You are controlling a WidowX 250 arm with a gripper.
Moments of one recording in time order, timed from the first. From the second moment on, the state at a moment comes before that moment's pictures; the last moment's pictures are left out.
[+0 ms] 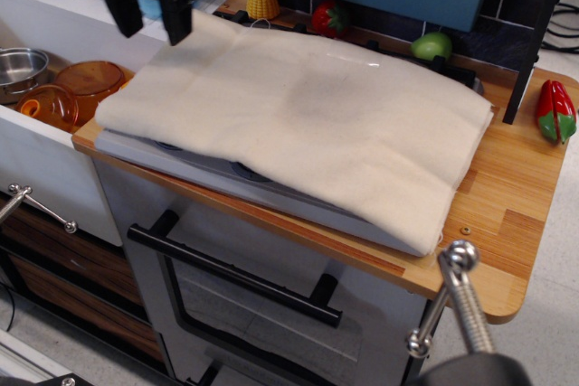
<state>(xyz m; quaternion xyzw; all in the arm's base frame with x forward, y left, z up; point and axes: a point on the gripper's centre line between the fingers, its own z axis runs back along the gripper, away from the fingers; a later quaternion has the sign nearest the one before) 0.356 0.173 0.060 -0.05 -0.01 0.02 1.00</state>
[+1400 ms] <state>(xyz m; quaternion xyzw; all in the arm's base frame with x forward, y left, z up) 0.367 0.170 0.018 0.02 0.00 0.04 1.00</state>
